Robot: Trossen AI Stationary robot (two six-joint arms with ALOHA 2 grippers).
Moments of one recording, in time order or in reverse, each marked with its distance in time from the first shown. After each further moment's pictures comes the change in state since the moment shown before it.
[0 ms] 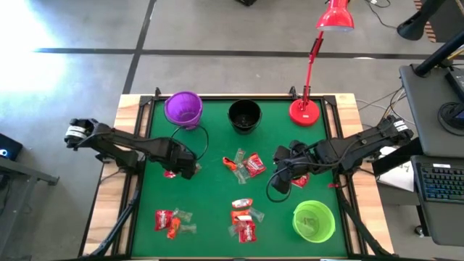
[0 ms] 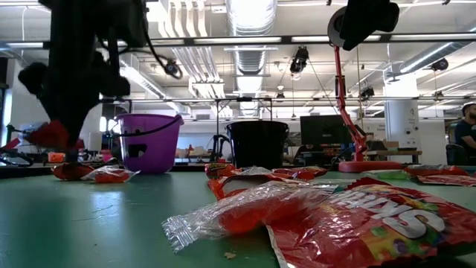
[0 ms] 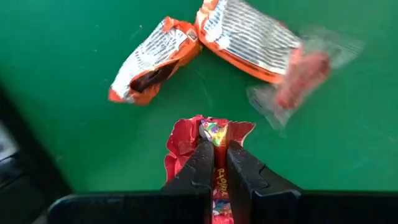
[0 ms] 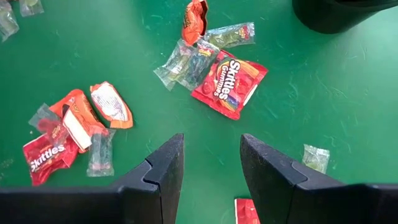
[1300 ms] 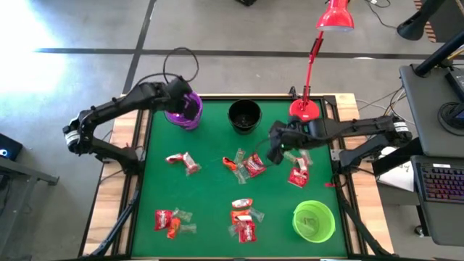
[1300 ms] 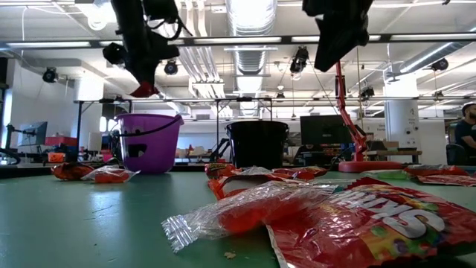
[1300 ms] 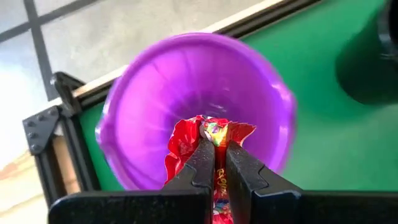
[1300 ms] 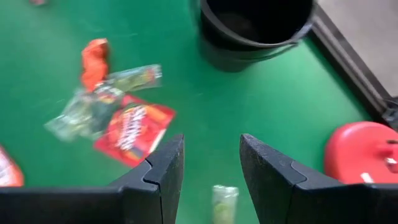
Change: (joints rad) left arm 0.682 -0.018 0.411 0.028 -0.269 0.766; right arm -0.298 0.000 0.000 -0.005 0.105 -0.241
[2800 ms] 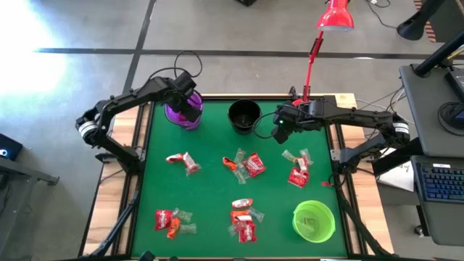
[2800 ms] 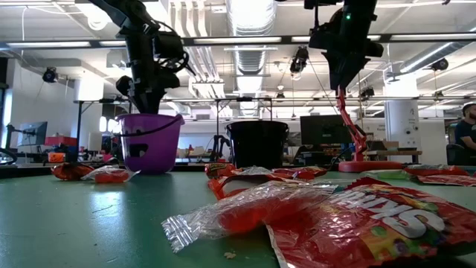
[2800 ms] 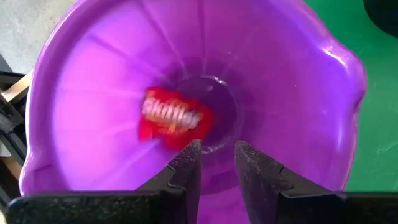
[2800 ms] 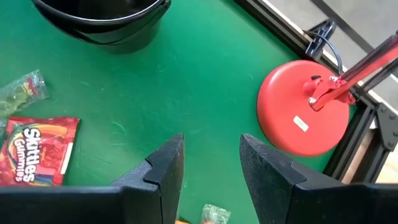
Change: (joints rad) left arm 0.156 0.166 -0.039 0.065 0.236 0.282; right arm -0.252 0.000 0.000 -0.151 -0.008 0.067
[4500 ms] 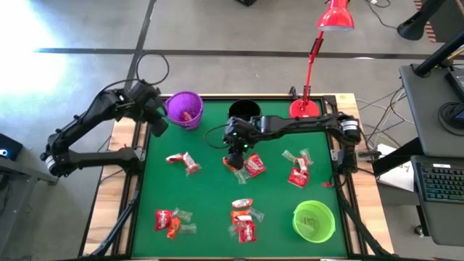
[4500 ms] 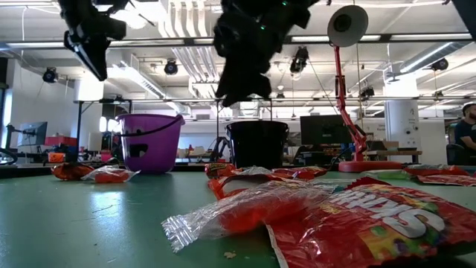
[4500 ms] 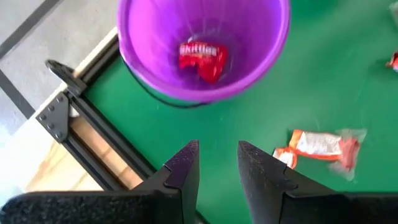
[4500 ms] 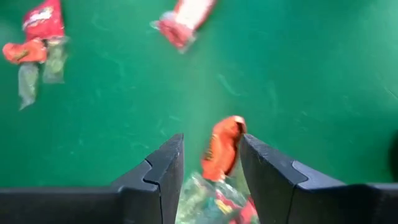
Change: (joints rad) left arm -0.024 -0.536 -0.102 -0.284 -0.001 0.186; right arm 0.113 0.525 0.314 0.544 -0.572 -0.368
